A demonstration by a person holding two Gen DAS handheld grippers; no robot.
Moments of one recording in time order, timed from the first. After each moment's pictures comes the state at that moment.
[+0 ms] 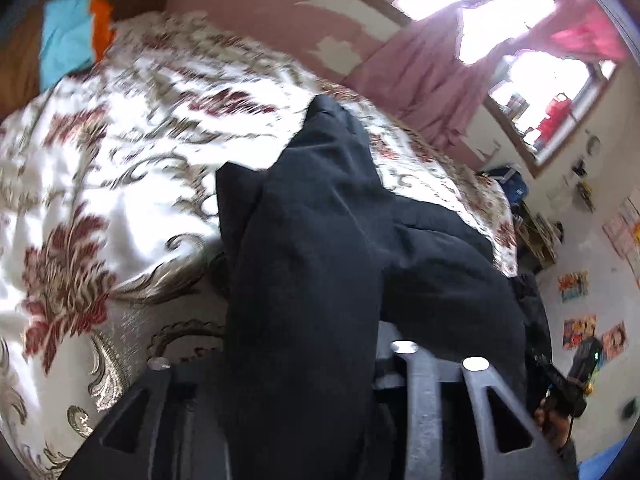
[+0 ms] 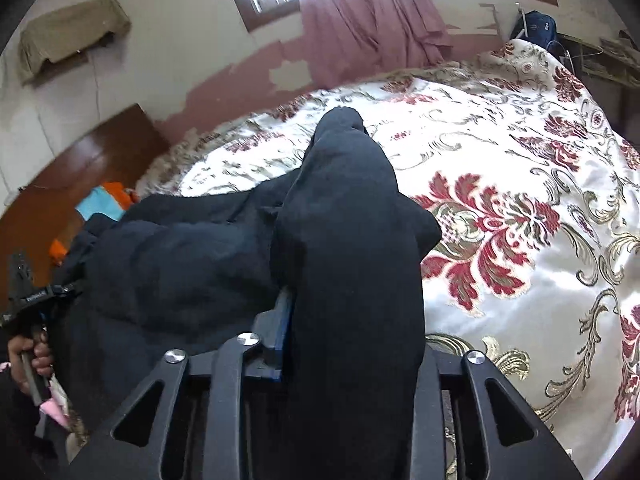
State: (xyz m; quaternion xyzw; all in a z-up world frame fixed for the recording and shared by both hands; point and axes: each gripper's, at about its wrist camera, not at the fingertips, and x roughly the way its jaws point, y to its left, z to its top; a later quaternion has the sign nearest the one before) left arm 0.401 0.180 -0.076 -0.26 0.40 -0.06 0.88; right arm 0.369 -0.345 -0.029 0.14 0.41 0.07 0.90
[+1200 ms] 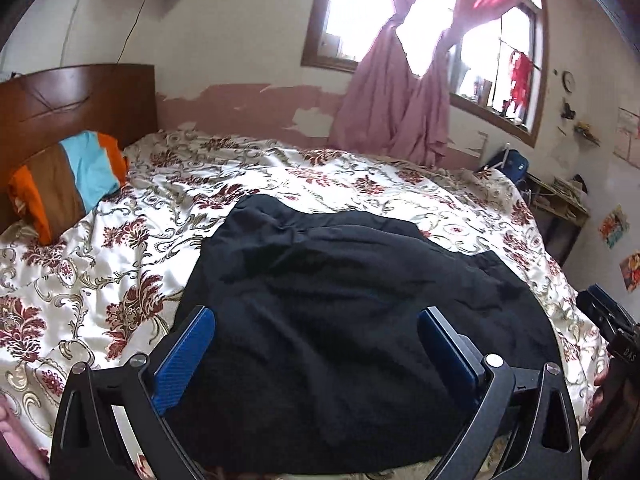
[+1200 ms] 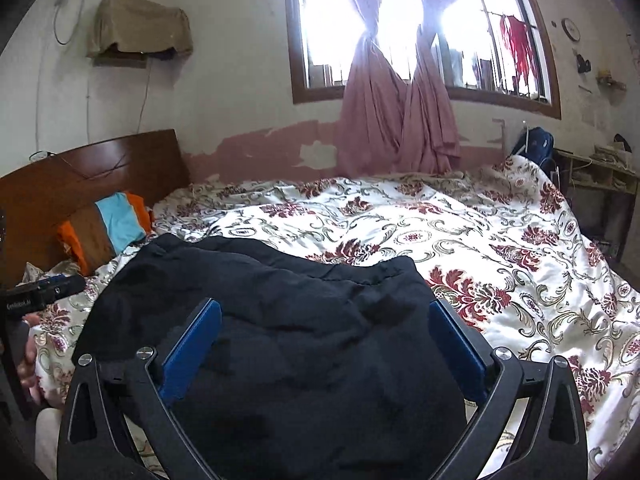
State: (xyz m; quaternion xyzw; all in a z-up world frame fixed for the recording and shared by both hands) left arm 0.259 0.073 0.013 -0.08 0.28 -0.01 0.96; right arm 0.244 -0.281 0.085 0.04 0.25 0.06 0.97
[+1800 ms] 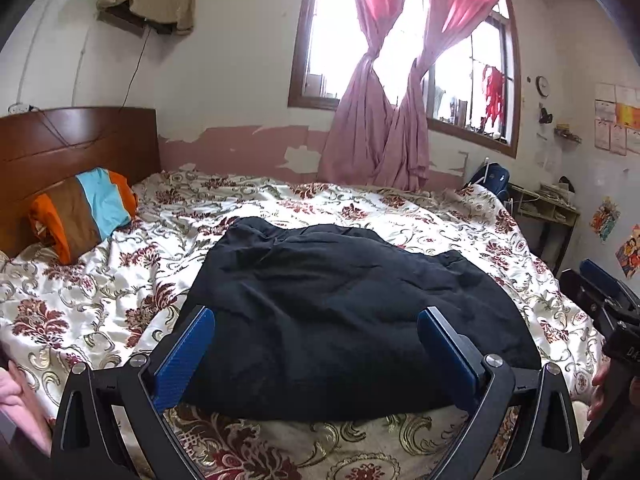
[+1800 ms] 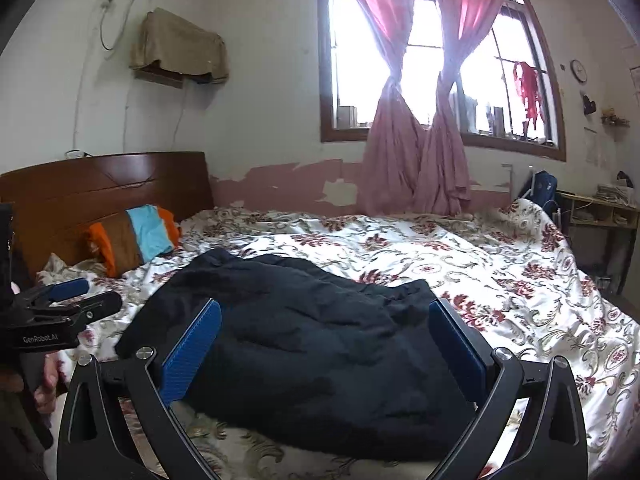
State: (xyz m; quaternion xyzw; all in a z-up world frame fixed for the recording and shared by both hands) left arm 0.153 0.037 0.030 -0.04 0.20 -0.01 0.98; right arm 0.146 -0.242 0.118 0.02 0.18 0.09 0.98
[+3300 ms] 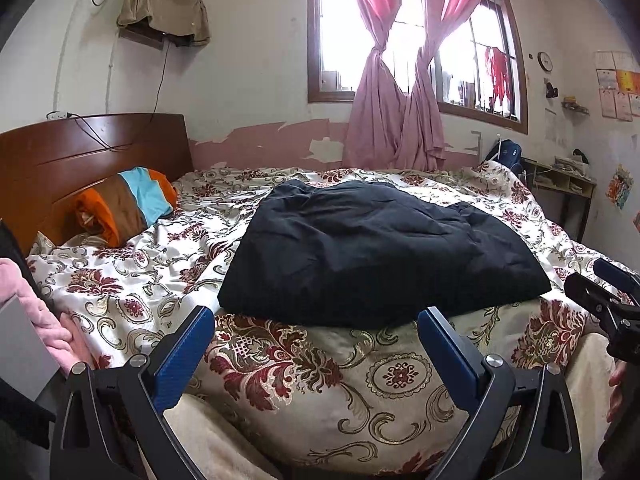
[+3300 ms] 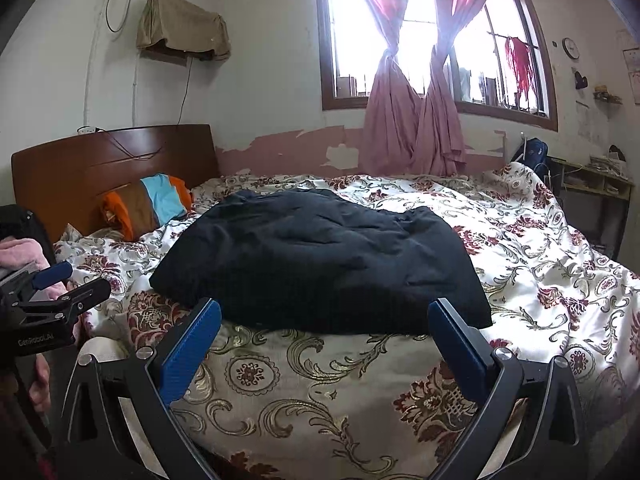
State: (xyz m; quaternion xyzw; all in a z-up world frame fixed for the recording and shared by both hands) left arm 0.032 0.035 -0.011 0.00 0.21 0.05 0.98; right arm 0.040 -0.227 0.064 0.03 0.23 0.07 0.97
